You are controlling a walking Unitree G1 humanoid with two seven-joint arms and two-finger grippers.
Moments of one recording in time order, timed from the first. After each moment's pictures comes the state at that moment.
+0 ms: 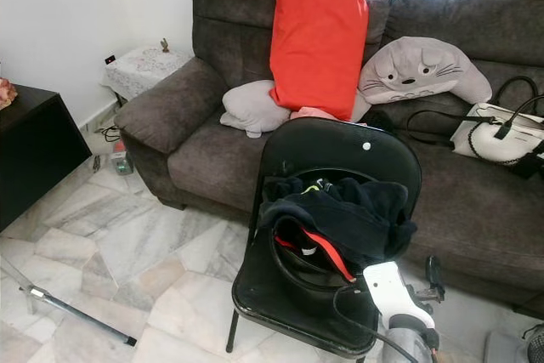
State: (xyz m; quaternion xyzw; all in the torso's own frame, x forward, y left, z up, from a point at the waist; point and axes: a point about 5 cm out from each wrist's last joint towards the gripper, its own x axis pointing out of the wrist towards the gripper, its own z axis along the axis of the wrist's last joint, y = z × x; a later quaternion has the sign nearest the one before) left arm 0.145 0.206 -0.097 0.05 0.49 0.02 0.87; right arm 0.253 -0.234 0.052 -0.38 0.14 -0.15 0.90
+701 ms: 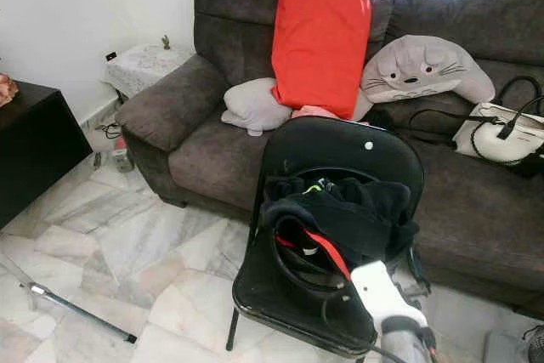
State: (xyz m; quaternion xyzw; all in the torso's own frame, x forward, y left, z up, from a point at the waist) left arm 0.145 0.205 -0.097 0.05 0.49 0.01 0.87; right arm 0.236 -0.220 0.063 -0.36 0.14 -0.08 0.92
